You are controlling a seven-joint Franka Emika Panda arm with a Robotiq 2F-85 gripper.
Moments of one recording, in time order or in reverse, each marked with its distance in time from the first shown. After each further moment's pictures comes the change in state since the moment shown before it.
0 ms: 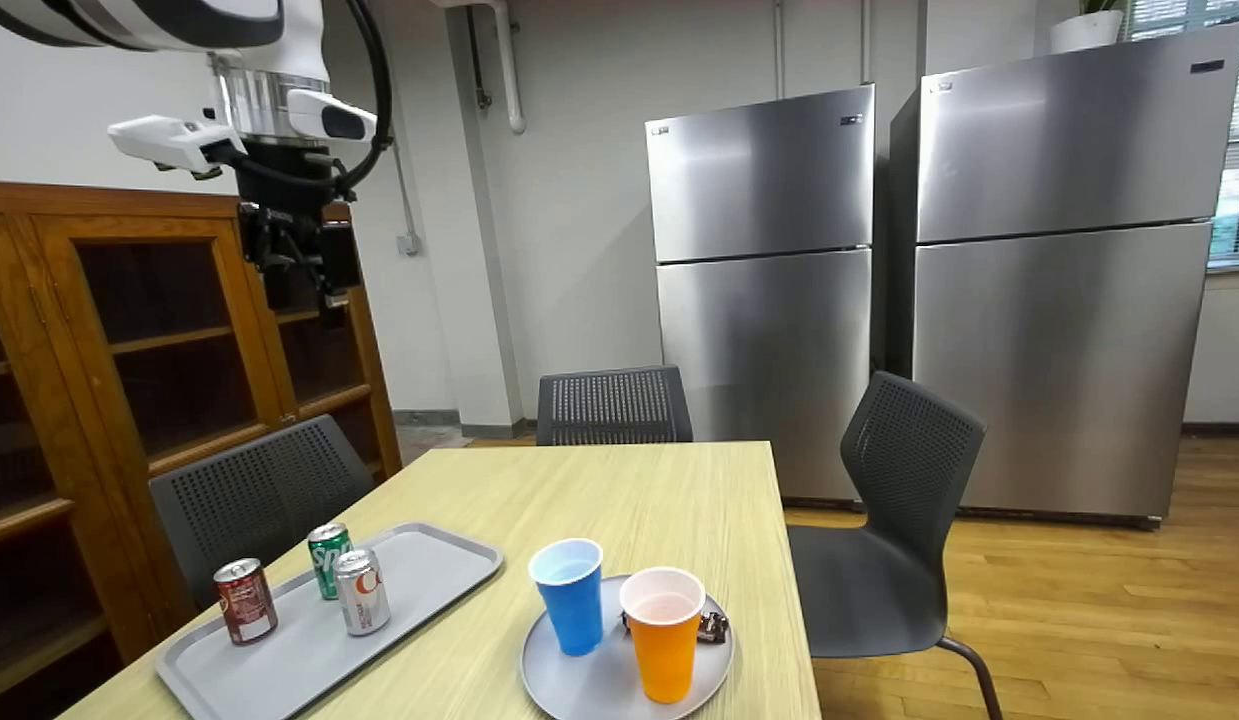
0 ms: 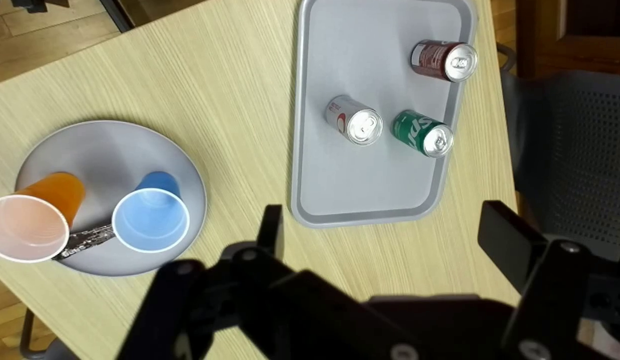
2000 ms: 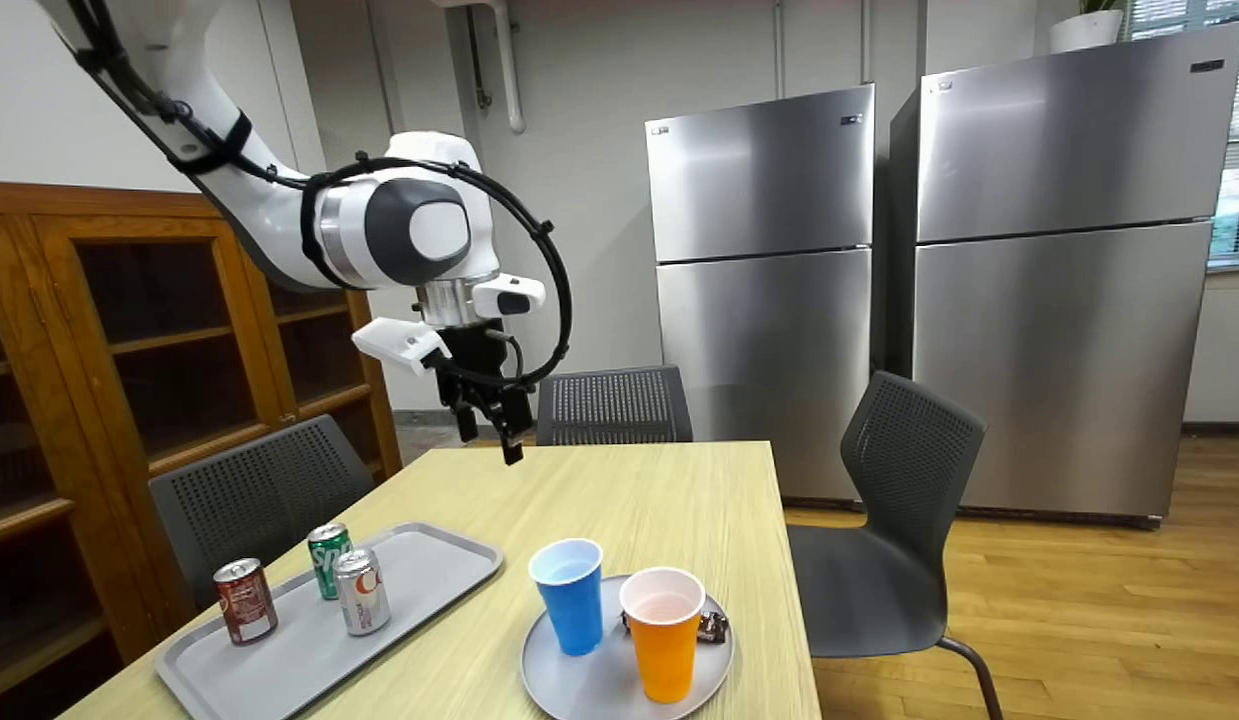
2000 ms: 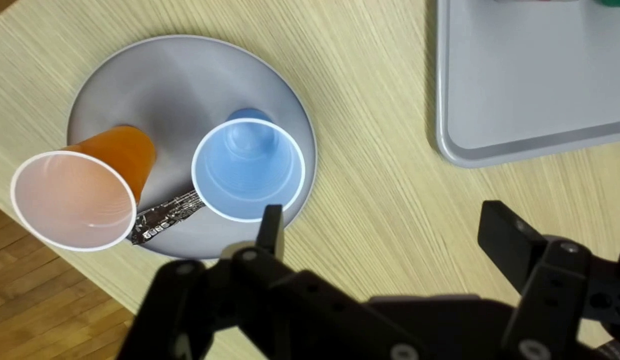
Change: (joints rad) arm -0.108 0.486 -0.076 -0.032 -0.188 0.515 0.060
